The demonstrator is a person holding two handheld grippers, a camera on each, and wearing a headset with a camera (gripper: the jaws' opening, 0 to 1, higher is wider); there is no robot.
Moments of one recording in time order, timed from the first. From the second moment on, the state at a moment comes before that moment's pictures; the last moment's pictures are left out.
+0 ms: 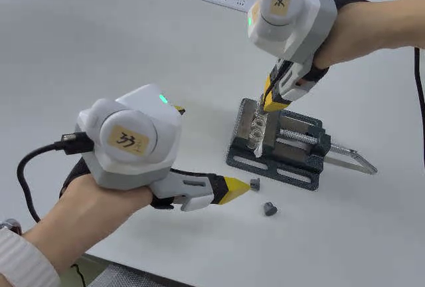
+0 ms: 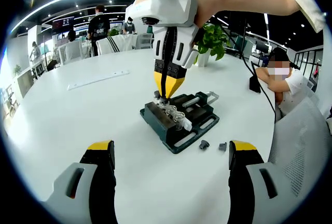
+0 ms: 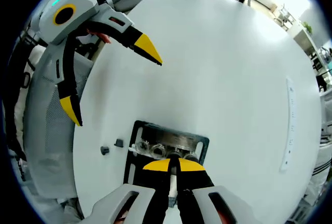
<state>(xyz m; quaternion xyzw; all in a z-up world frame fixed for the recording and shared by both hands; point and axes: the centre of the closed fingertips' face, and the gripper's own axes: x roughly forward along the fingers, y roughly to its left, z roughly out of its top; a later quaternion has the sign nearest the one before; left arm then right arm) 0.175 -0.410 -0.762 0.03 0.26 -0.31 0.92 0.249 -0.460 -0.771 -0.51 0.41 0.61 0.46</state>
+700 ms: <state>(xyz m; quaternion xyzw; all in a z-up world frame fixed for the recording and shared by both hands) 0.172 -0.406 -0.760 0.03 0.26 -0.31 0.92 0.238 -0.459 -0.758 -0.45 0.39 0.63 0.50</state>
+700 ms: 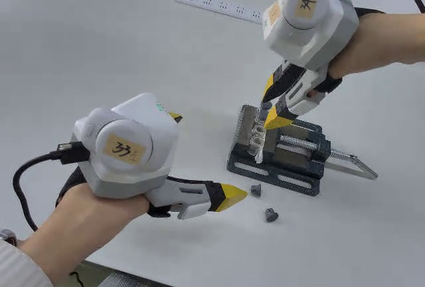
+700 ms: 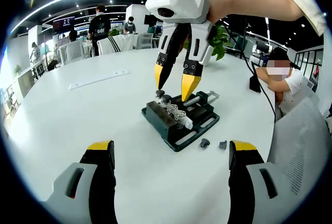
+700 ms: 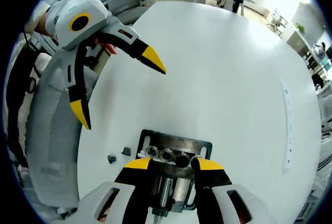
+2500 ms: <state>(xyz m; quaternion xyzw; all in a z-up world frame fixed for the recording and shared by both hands) 0.147 -0.414 -0.751 0.06 0.26 -0.35 0.90 0.123 -0.517 -0.799 -0.25 0.40 0.58 0.66</state>
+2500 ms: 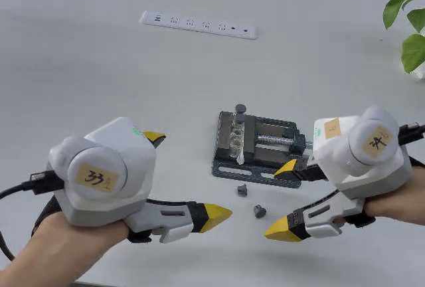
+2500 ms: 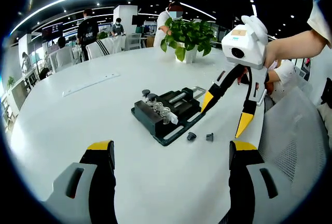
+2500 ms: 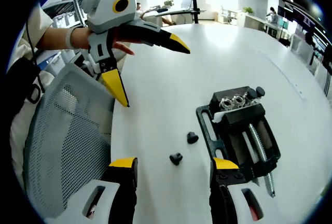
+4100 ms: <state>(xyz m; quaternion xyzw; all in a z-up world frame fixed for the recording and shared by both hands) 0.140 -0.418 -0.761 0.05 0.27 -0.35 0.90 0.125 -0.507 -0.828 -0.19 0.42 0.48 0.75</state>
